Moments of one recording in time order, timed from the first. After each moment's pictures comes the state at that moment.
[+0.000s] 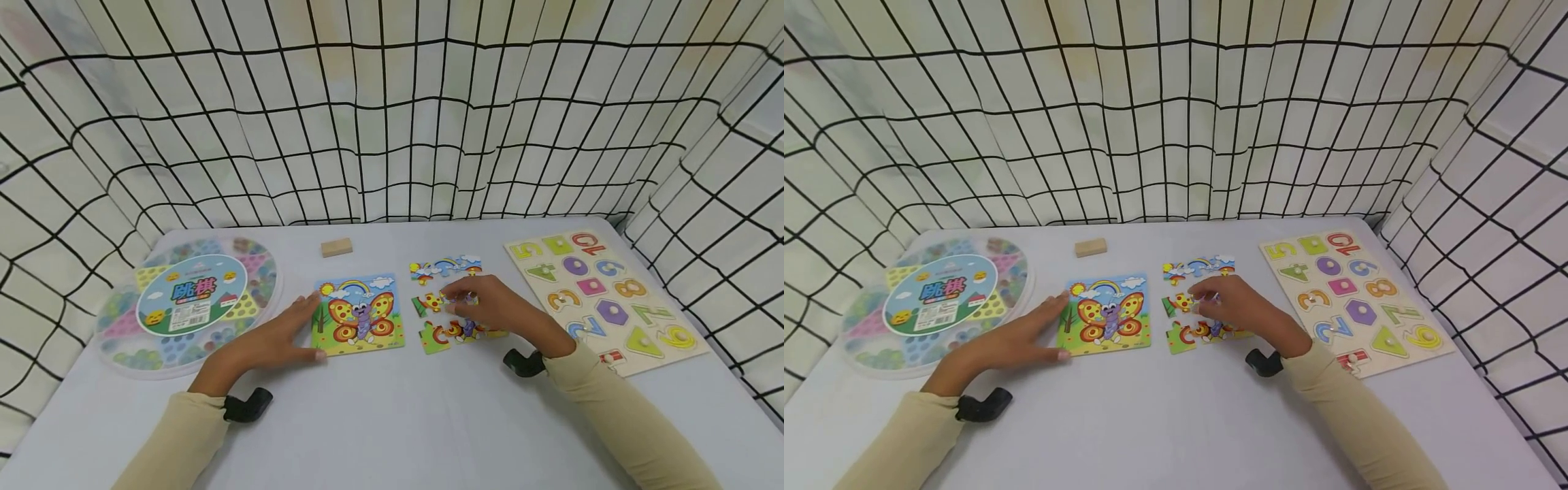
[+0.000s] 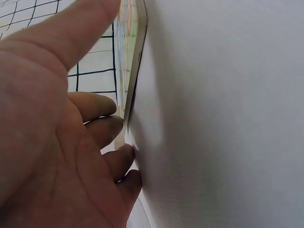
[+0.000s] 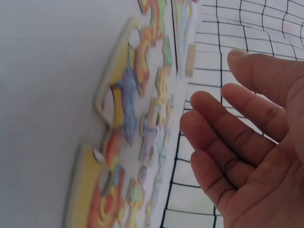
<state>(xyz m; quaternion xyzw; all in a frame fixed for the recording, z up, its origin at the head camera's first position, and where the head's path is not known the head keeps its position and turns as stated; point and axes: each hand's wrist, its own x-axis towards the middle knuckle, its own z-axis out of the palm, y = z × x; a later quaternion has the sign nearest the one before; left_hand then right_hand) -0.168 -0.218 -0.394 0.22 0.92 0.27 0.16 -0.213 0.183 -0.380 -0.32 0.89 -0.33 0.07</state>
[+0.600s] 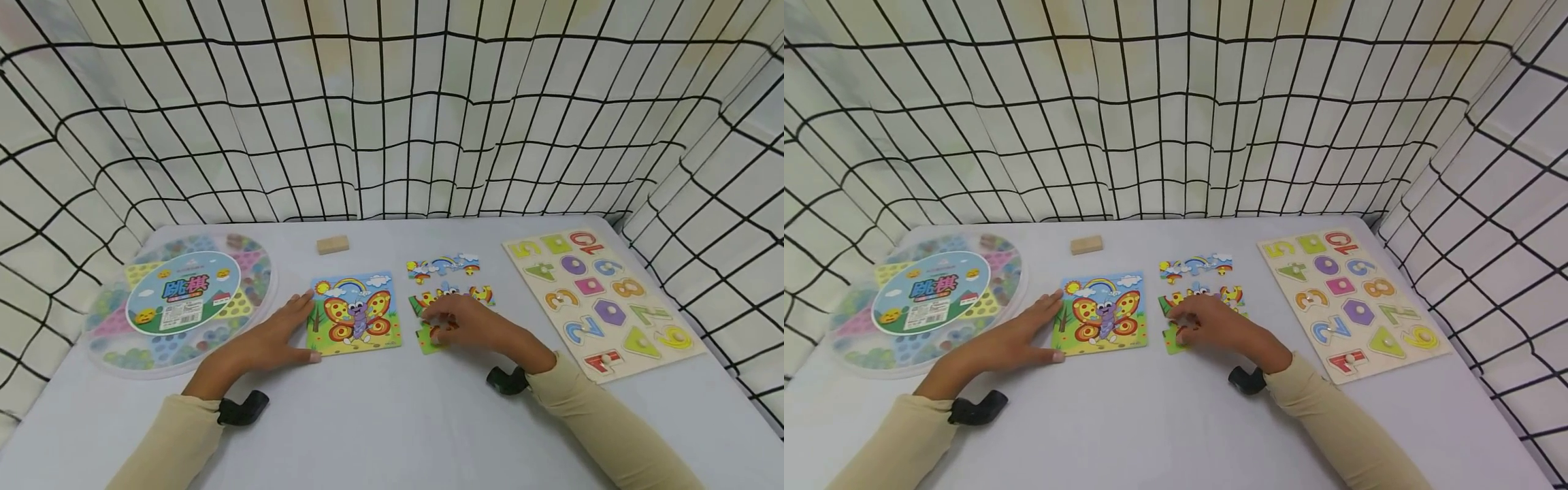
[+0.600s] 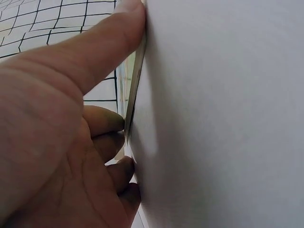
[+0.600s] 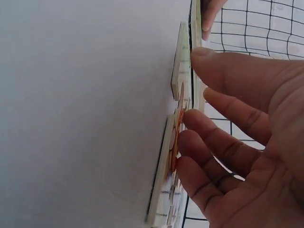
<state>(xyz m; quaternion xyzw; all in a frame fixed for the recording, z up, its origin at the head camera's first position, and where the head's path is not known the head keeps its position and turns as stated) -0.168 -0.214 -0.396 0.20 0.93 0.25 0.17 -0.201 0.158 -0.400 -0.33 0.87 -0.33 0.14</state>
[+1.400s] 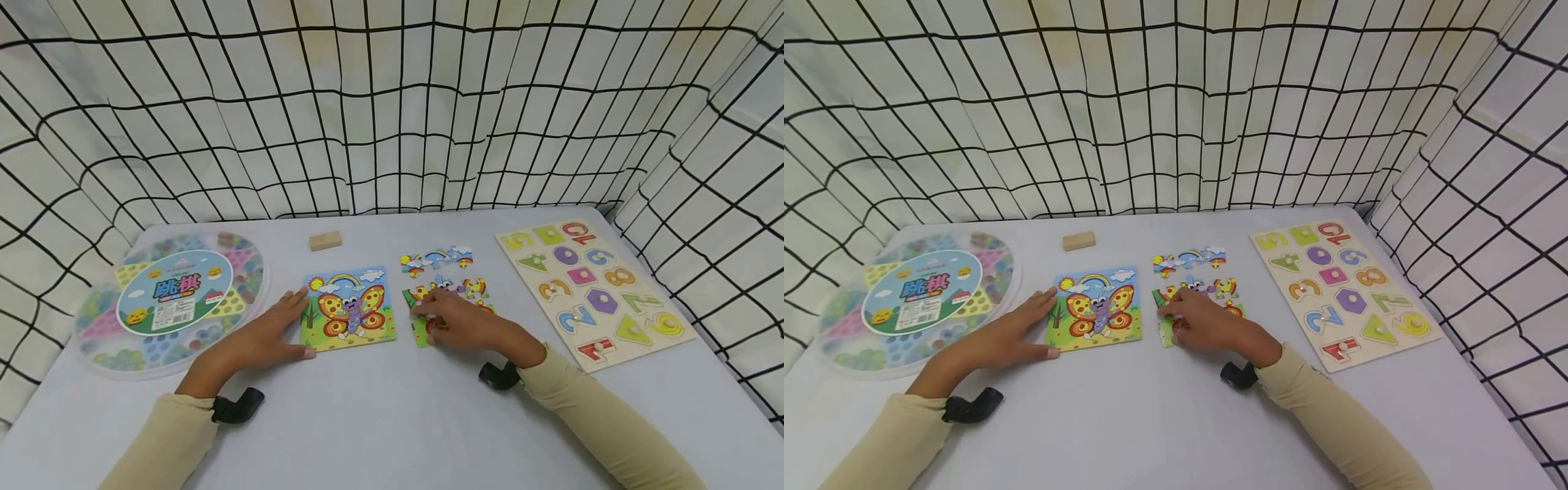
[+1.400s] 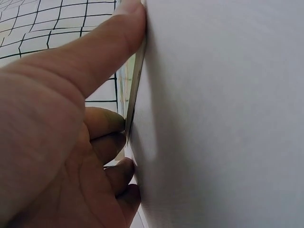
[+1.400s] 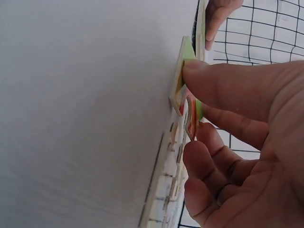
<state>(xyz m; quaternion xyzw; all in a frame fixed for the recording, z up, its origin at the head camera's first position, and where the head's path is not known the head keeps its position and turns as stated) -0.169 -0.214 -0.395 0.20 0.93 0.25 0.17 -0.192 0.151 -0.398 -0.34 0.90 -0.25 0.13</state>
